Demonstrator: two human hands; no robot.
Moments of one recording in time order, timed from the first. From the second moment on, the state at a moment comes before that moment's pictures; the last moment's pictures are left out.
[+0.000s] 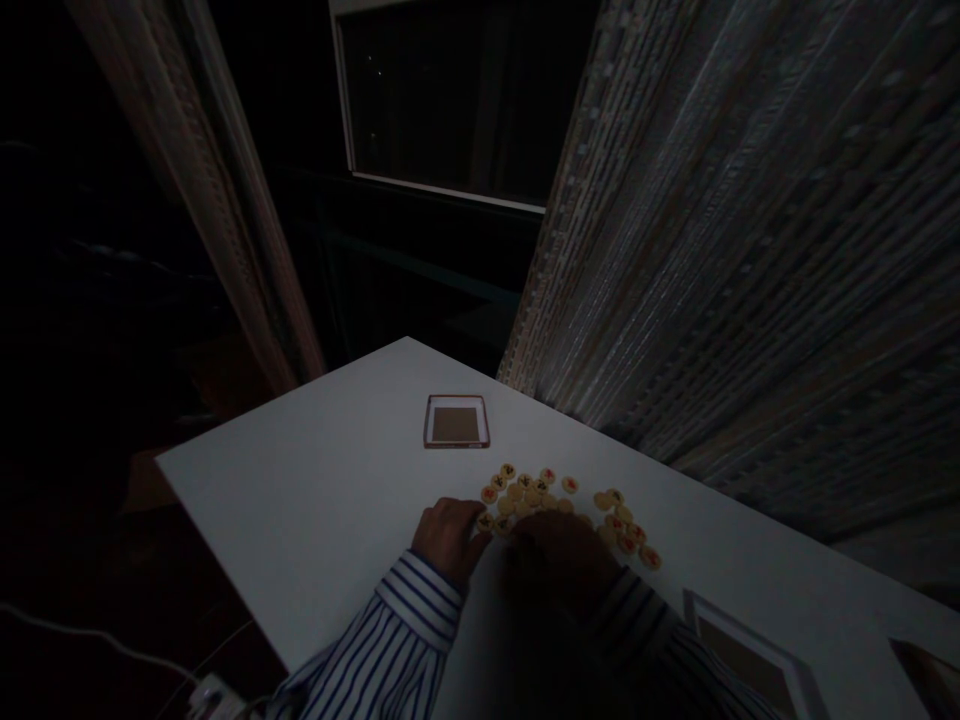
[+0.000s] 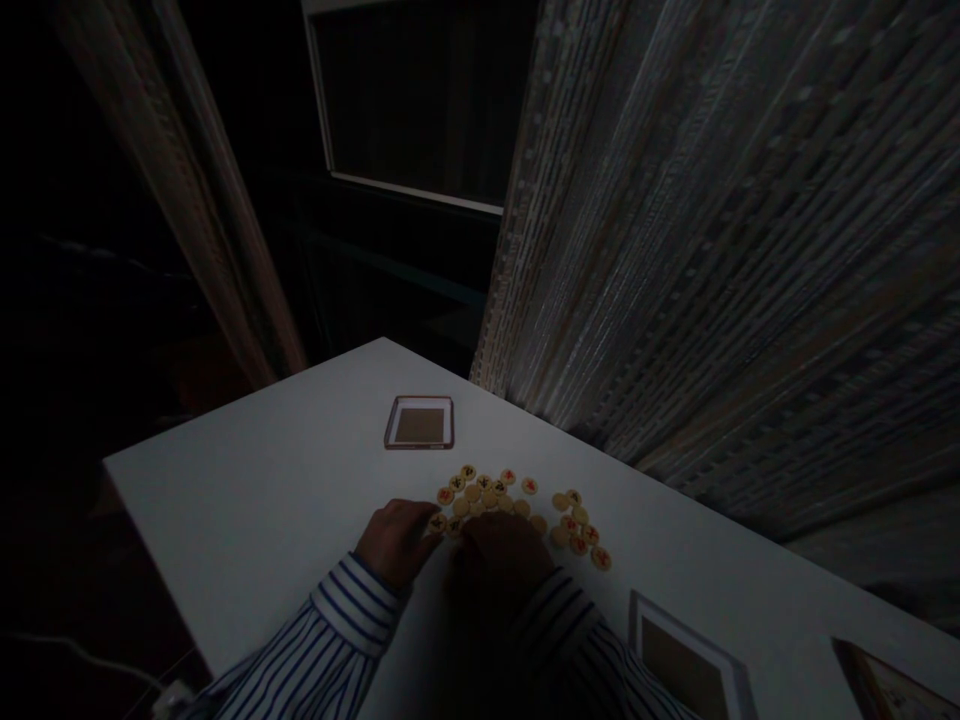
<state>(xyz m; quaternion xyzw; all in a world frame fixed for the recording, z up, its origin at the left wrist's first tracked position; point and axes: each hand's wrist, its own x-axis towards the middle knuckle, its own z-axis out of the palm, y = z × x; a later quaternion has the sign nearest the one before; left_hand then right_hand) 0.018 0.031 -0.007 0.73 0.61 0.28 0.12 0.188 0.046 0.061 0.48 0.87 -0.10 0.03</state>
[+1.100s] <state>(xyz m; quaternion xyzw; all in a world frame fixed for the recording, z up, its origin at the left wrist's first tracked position) 0.018 0.025 0.007 0.45 0.48 0.58 0.48 0.194 0.035 0.059 0.46 0.88 -0.12 -0.08</state>
